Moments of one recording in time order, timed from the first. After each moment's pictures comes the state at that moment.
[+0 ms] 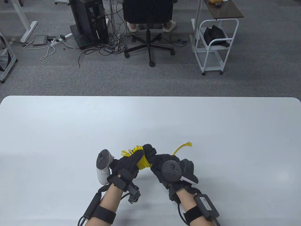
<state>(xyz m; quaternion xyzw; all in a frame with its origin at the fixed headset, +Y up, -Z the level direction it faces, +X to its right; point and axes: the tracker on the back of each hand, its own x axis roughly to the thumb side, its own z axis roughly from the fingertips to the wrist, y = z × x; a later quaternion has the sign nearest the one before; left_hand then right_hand) -0.137 -0.726 -0.317 -0.12 -0.23 0.75 0.61 0.072 -0.724 -0.310 0.25 -0.01 0.95 0.19</state>
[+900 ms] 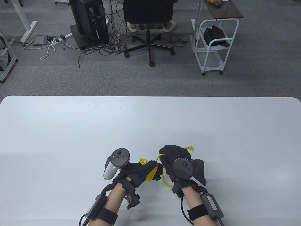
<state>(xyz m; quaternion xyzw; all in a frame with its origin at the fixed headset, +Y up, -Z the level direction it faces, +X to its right) -0.115 -0.738 -0.317 -0.25 -0.25 0.56 0.75 0.097 -0.703 -0.309 0.19 -0.12 0.95 0.23</state>
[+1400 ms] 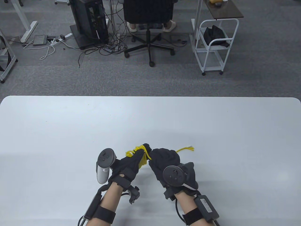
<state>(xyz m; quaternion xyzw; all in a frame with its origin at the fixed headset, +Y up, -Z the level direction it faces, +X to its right) -0.145 -0.732 -0.321 -0.13 -0.18 0.68 0.70 0.063 -0.698 -0.292 0.26 -0.14 0.93 0.23</state>
